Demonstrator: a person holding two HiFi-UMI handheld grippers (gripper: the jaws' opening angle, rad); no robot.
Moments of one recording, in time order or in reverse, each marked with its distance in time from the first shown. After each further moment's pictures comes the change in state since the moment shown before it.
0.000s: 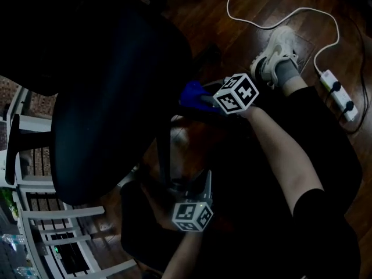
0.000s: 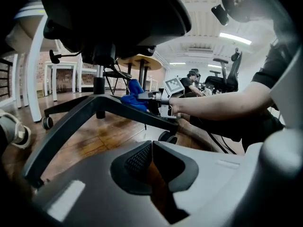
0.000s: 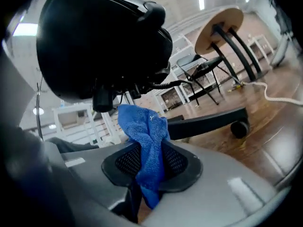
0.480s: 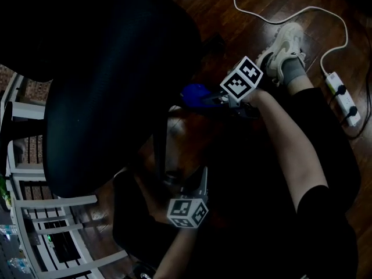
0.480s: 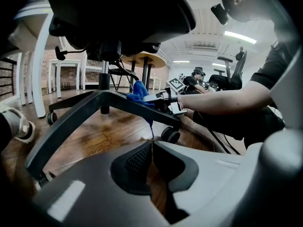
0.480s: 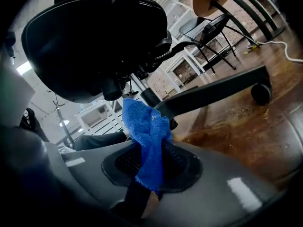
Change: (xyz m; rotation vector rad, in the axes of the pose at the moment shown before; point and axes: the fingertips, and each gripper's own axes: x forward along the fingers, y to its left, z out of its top) left arm -0.001 0.014 -0.014 -0.015 0.022 0.031; right arm 0.002 0.020 -0.049 0.169 0.302 0.290
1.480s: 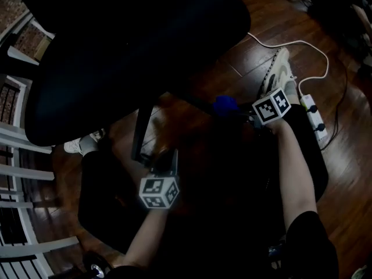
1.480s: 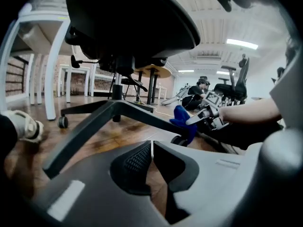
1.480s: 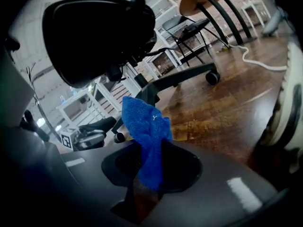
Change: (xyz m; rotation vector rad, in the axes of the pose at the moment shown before) left arm -0.023 0.027 0.007 -0.013 -0.125 0.068; right arm -0.112 0.033 -0.105 0.090 0.111 -0.291
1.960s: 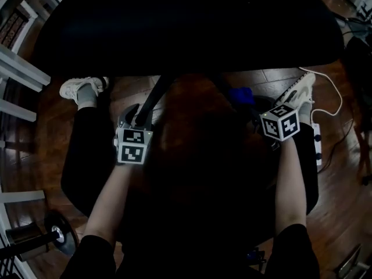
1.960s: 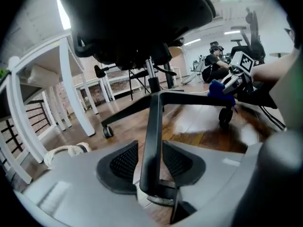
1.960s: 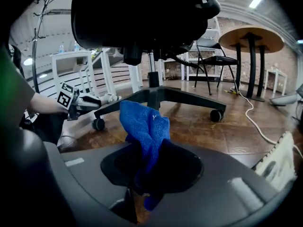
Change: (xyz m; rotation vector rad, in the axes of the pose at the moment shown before) left arm -0.024 0.154 0.004 0.244 0.187 0.325; right arm 0.022 0.021 0.040 -0.460 0.010 -0.313
